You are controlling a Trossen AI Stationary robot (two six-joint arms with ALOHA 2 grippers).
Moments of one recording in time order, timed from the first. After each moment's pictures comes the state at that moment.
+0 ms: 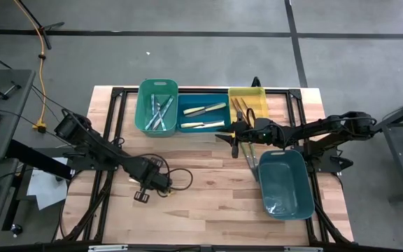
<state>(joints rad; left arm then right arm) -0.46 1.61 0.91 -0.86 0.01 -0.15 -0.09 1.36 0.54 0.68 0.05 0.00</state>
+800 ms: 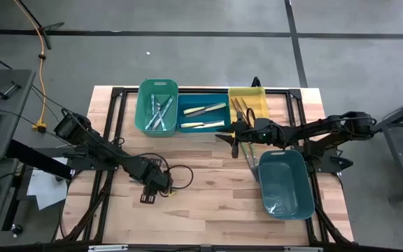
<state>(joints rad) -0.46 1.60 0.91 -0.80 0.00 -0.36 -0.09 1.36 0.54 0.67 0.05 0.00</state>
